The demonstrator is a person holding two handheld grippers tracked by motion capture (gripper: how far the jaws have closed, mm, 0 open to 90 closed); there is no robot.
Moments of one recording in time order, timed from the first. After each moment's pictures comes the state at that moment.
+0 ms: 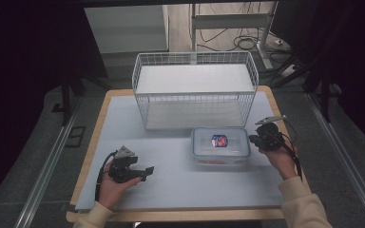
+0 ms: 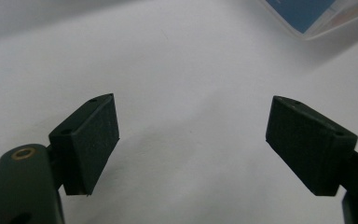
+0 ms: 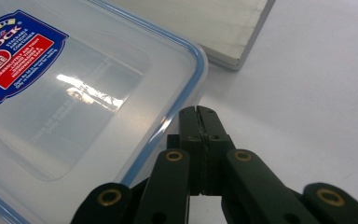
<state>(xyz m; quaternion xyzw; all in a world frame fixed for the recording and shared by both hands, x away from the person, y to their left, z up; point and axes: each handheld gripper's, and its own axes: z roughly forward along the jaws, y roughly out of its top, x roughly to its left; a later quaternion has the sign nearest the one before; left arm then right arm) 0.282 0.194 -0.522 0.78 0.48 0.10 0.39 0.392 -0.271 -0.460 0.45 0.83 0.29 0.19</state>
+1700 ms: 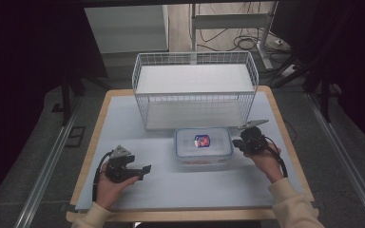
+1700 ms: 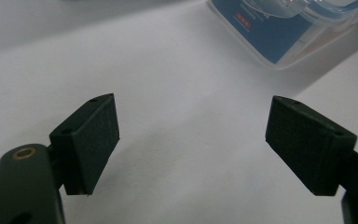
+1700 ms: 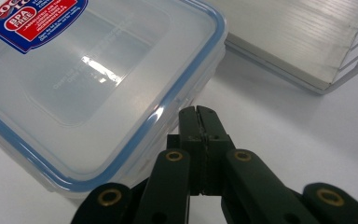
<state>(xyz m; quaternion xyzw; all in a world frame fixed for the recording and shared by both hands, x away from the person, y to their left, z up) 0.280 0.202 -0.518 0.77 0.49 0.11 0.40 0.385 -0.228 -0.472 0.40 0.85 0.30 0.15</state>
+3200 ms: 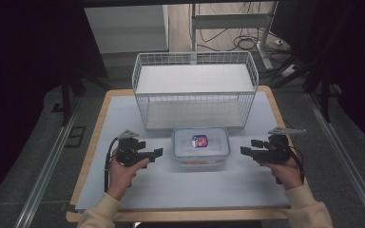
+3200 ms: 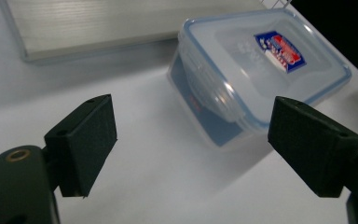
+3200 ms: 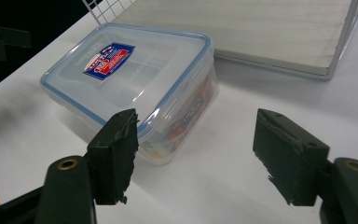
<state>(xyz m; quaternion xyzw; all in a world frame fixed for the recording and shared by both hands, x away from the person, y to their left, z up) 0.315 0.170 -0.478 0.72 0.51 0.08 0.46 0.352 -0.291 -0.463 0.43 0.77 0.46 0.07</state>
